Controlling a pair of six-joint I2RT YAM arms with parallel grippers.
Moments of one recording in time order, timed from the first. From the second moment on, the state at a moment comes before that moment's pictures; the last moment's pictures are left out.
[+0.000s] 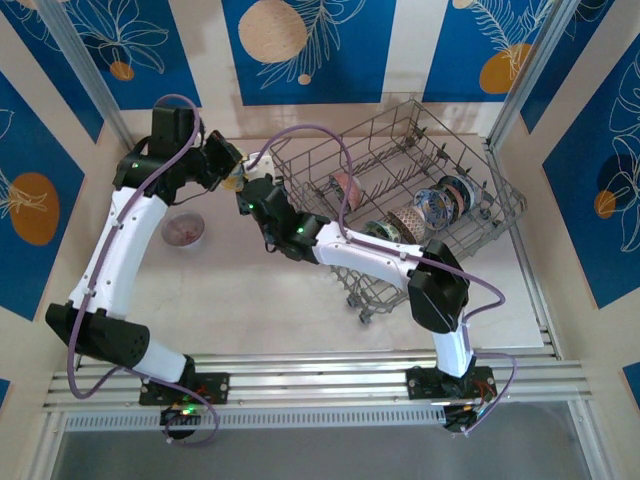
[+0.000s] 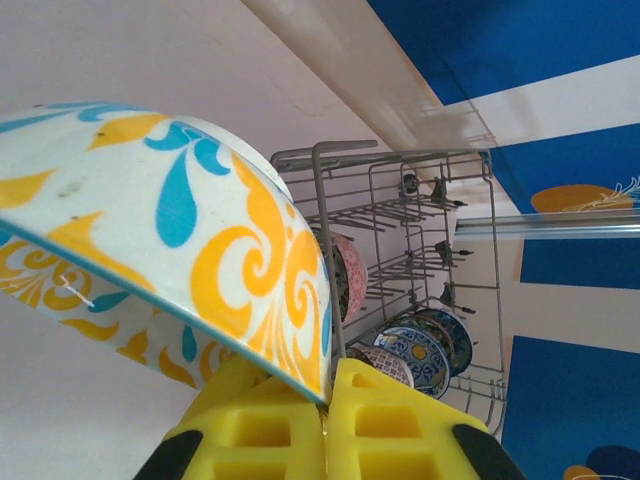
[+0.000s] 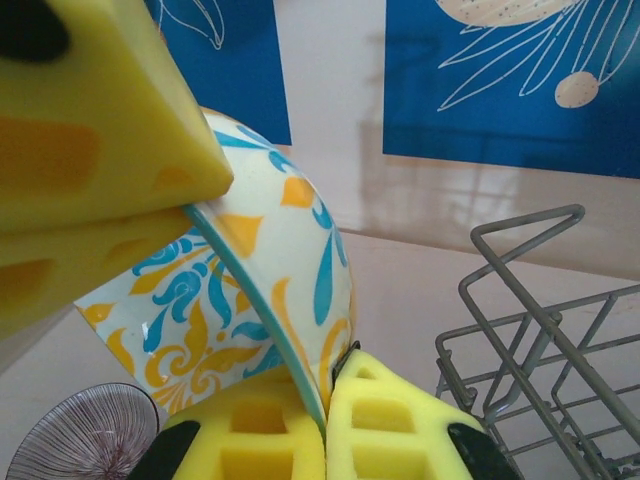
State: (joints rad) left arm -0.26 1.48 1.74 -0.90 0.26 -0.96; right arm 1.03 1.95 1.68 0.02 0.66 0.23
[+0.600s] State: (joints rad) left arm -0.26 1.48 1.74 -0.88 0.26 -0.91; right arm 0.97 1.95 1.73 -0.13 0.62 0.28
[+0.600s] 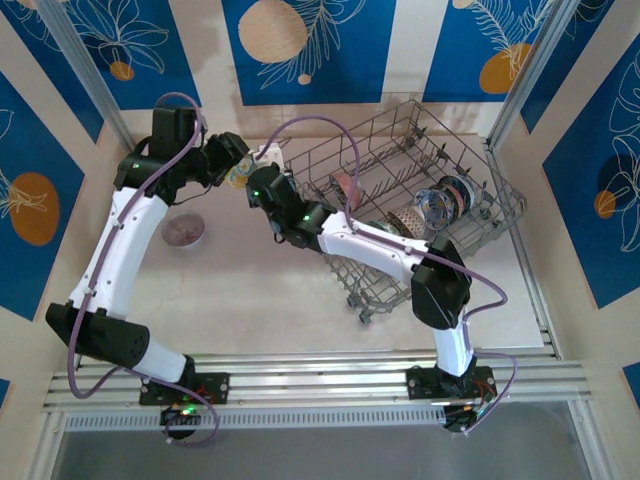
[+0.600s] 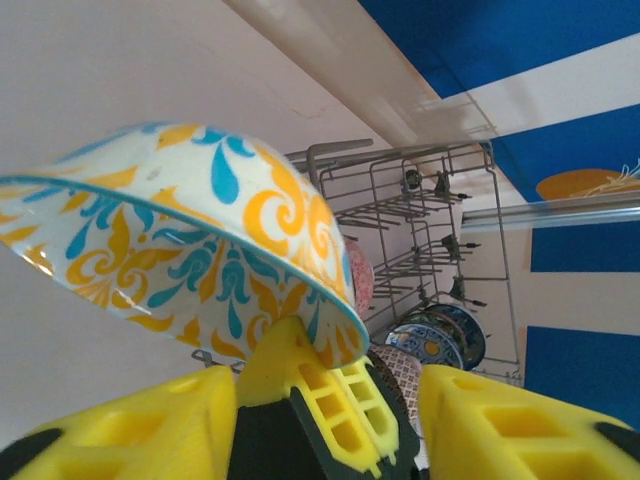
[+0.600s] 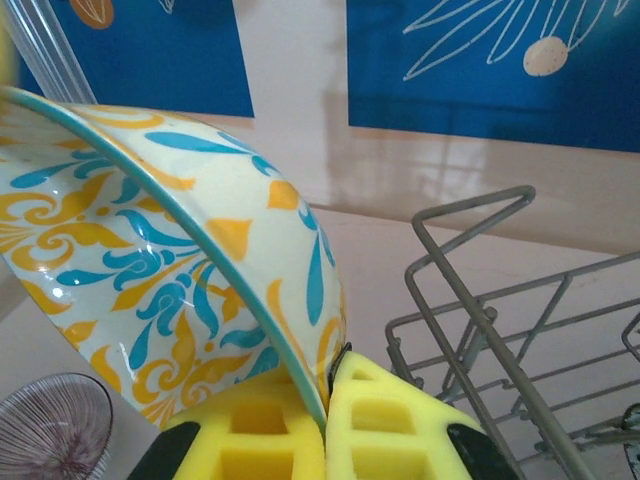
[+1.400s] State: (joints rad) left arm -0.26 1.48 1.88 -0.92 0.15 -0.81; right arm 0.90 1.88 1.73 -0.28 0.52 0.34
